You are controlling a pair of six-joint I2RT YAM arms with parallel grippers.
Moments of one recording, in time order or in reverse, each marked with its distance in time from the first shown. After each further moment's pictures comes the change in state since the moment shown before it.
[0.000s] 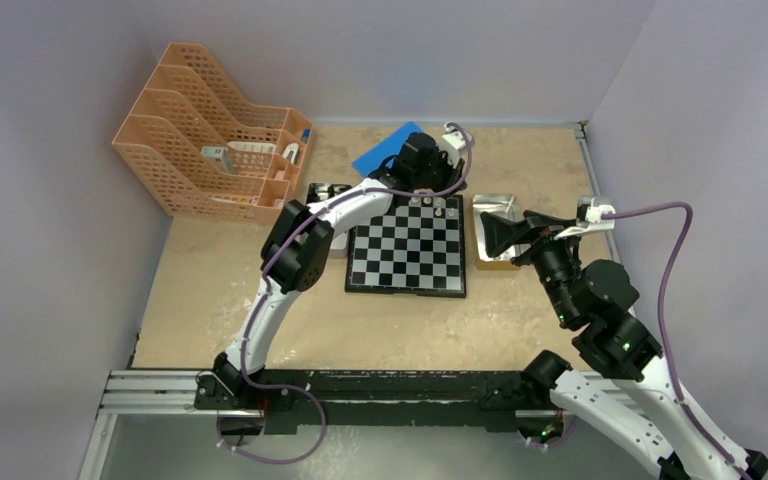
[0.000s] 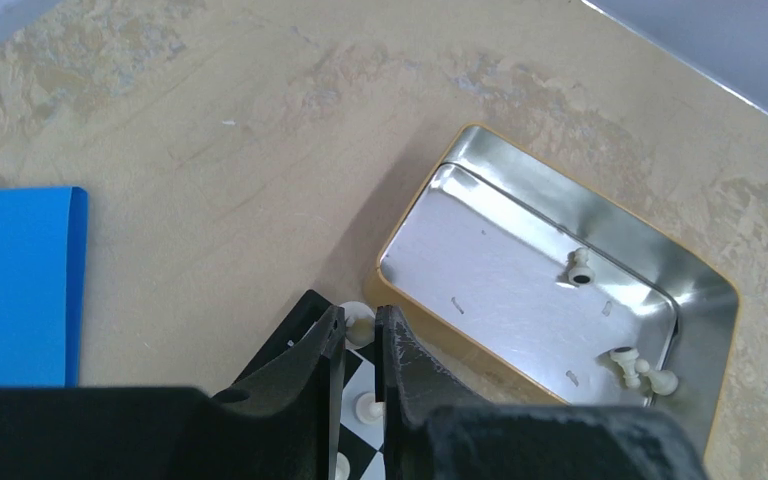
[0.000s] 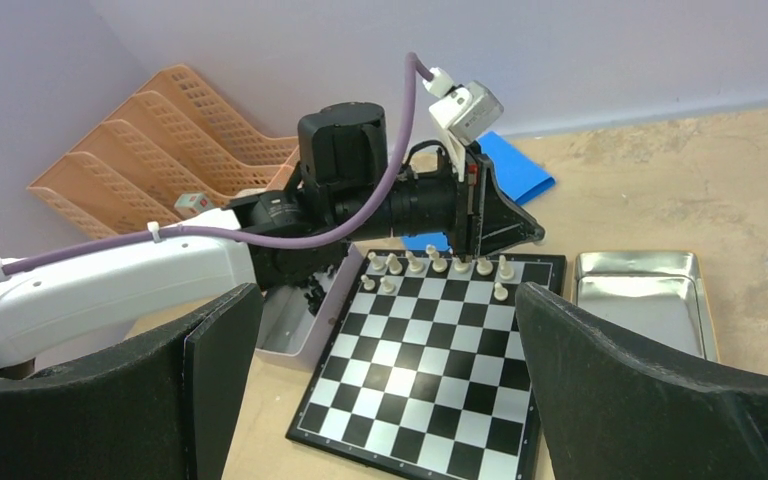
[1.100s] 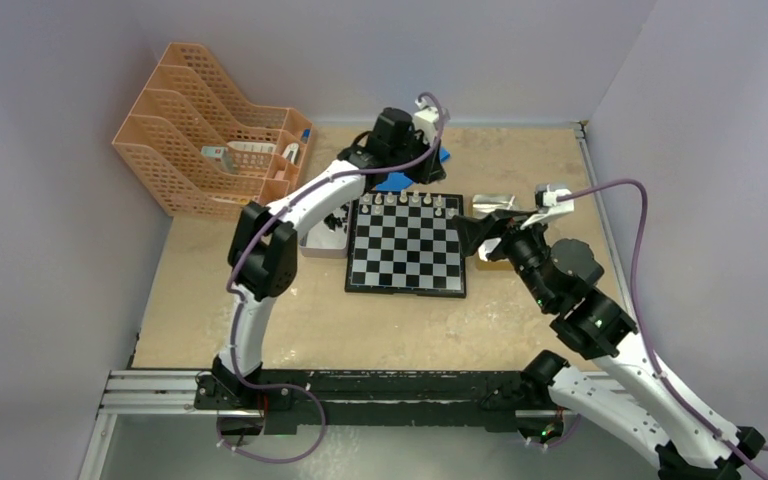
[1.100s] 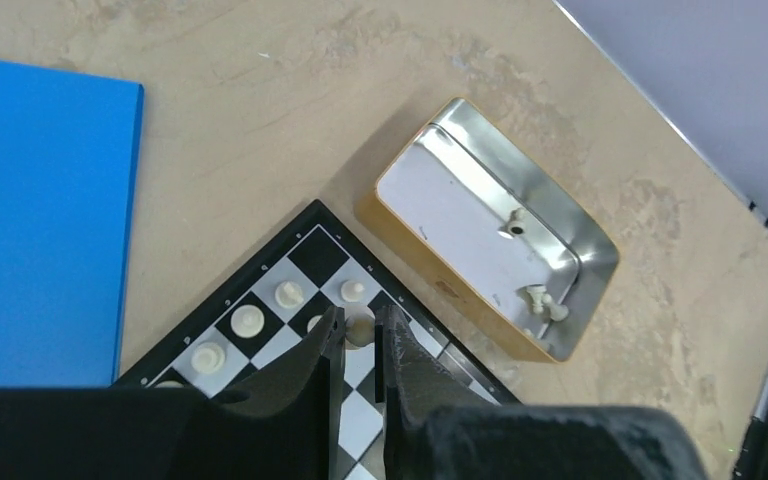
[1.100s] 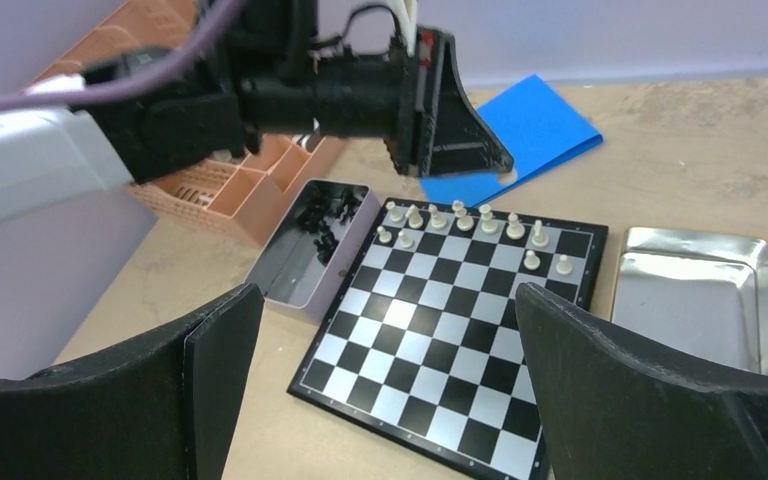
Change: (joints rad) left arm 0.079 -0.246 -0.047 -0.308 0.032 -0.142; right arm 0.000 0.142 -0.013 0.051 -0.128 -0.003
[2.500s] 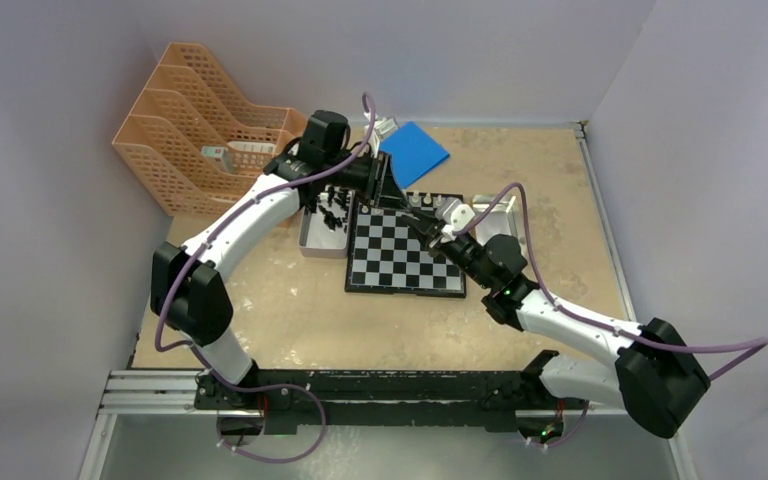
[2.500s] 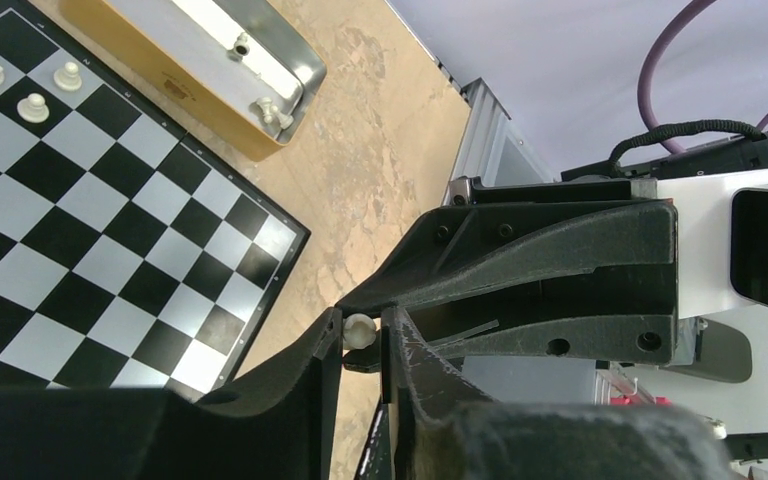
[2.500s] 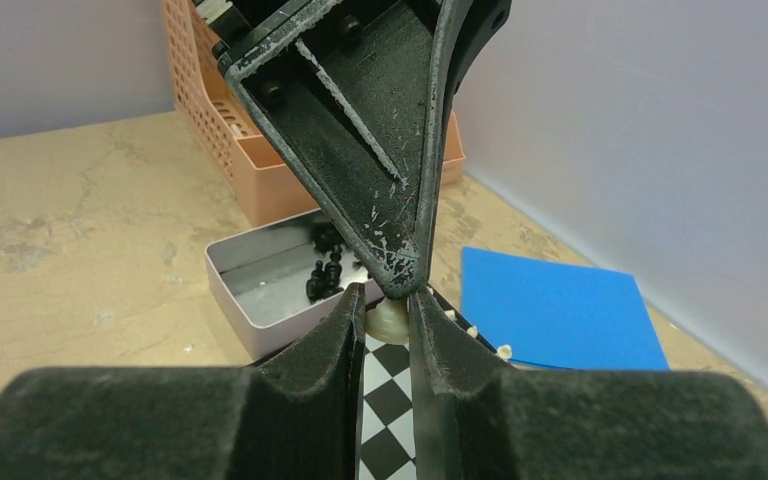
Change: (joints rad) left arm 0.117 -0.447 -0.393 -0.146 0.524 -0.163; right arm 0.000 0.504 -0.299 1.012 -0.442 -0.537
